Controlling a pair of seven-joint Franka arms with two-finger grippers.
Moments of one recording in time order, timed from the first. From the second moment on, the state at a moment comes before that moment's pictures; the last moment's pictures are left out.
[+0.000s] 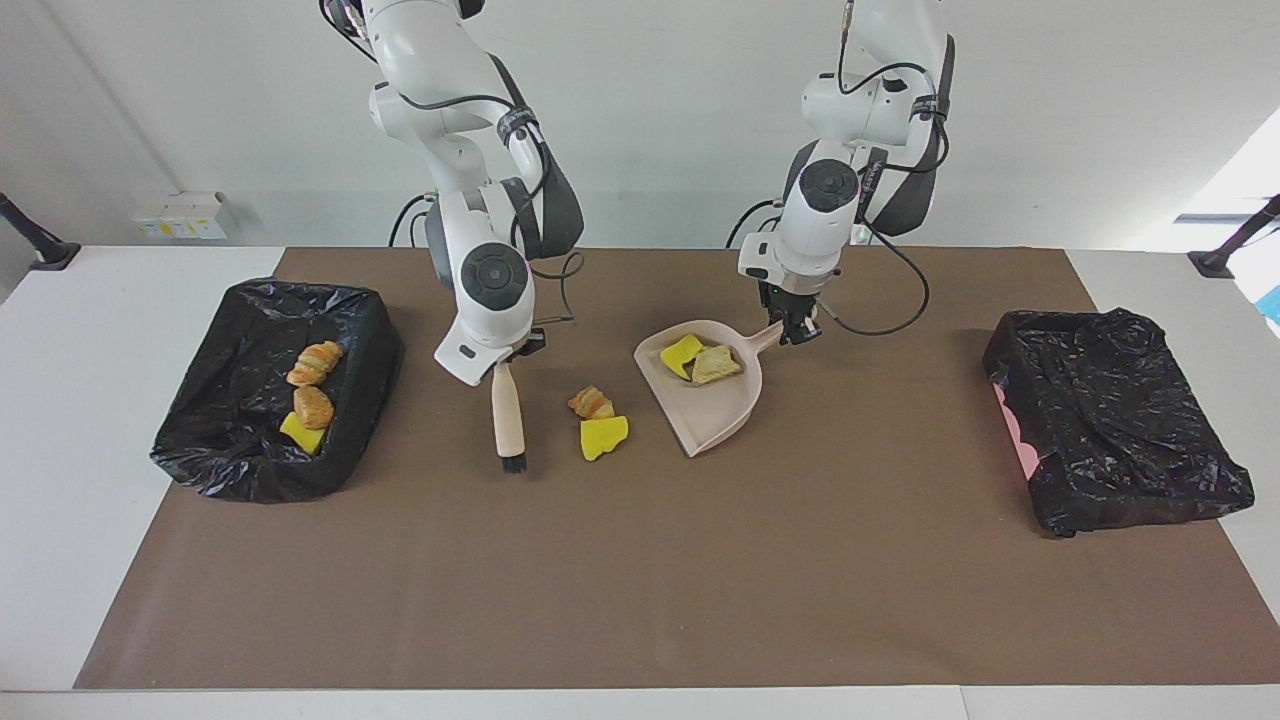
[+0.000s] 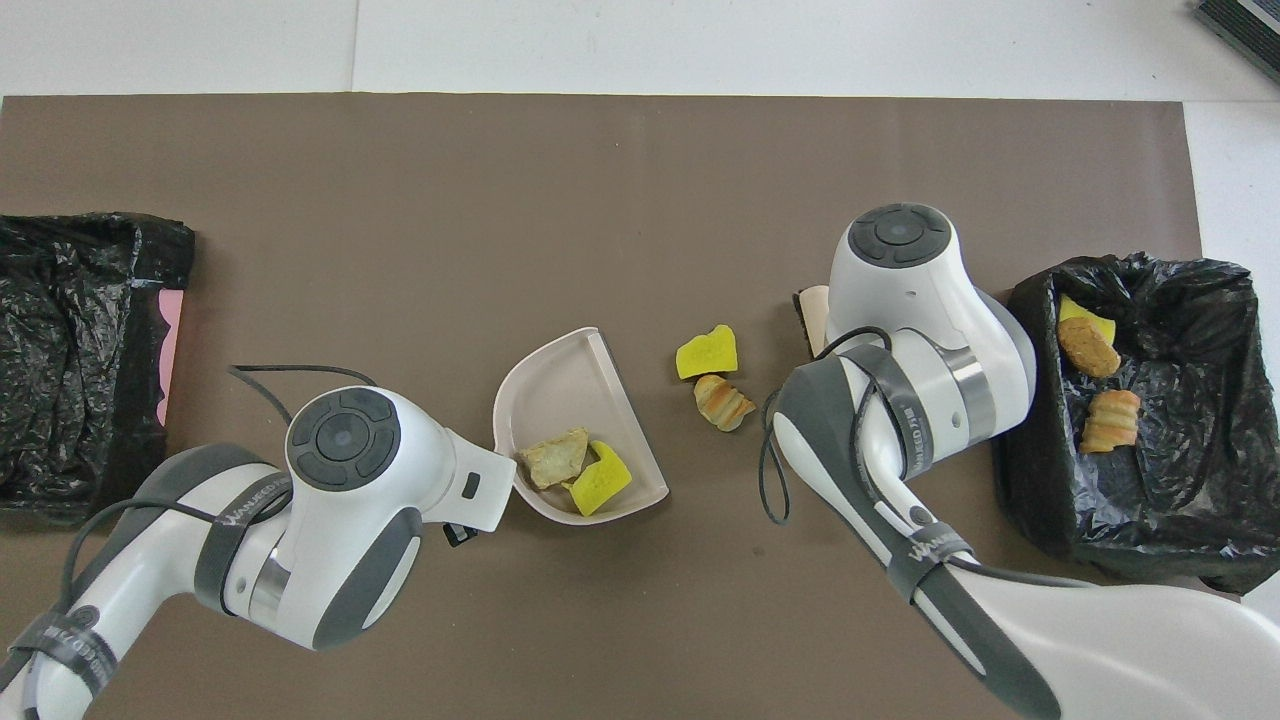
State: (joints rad) left arm -0.41 -0.04 -0.11 -2.28 -0.02 2.13 0.65; right arm 0.25 0.33 0.10 -1.81 -0.10 1.70 0.14
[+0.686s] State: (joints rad) left arm -0.40 -0.04 -0.11 -2.28 -0.03 2.13 0.62; right arm 0.47 0.36 0.12 -1.80 0.17 1.77 0.14
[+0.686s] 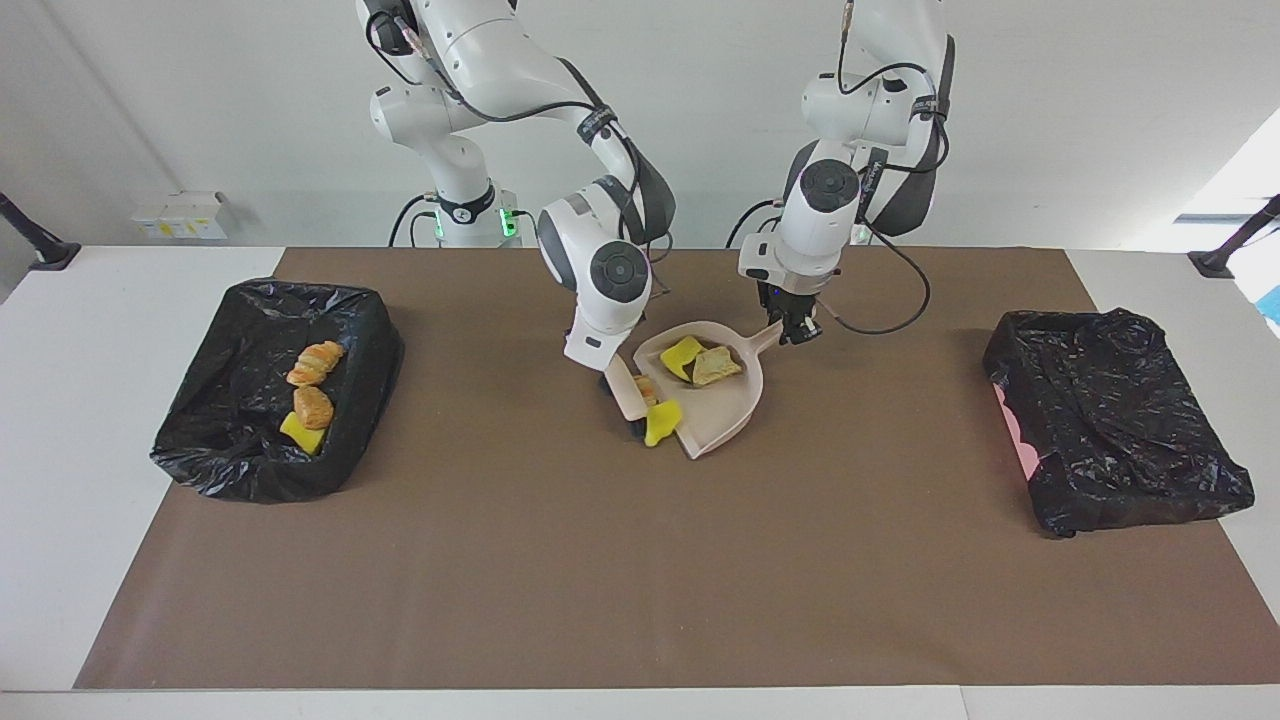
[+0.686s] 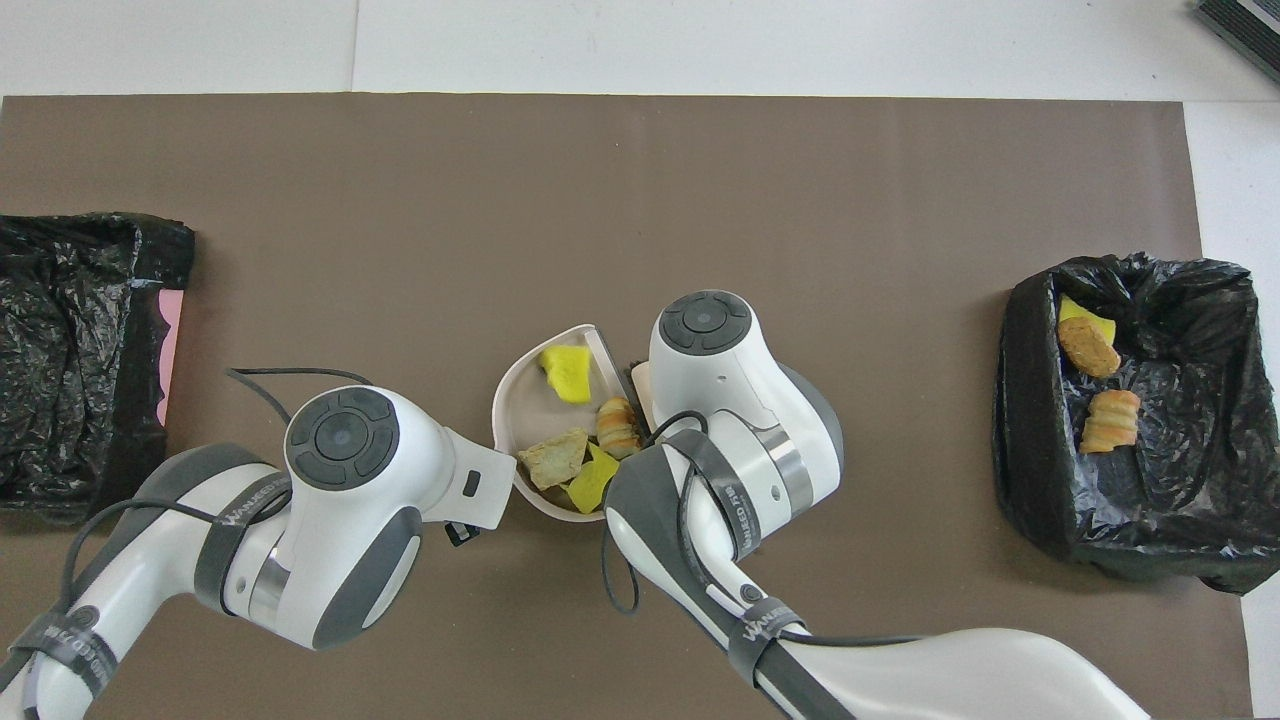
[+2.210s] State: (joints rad) left arm -0.15 -0.18 -0.08 -2.21 -0.03 2.02 0.51; right arm 0.56 0.24 0.11 -1.87 0.20 1.61 0.47
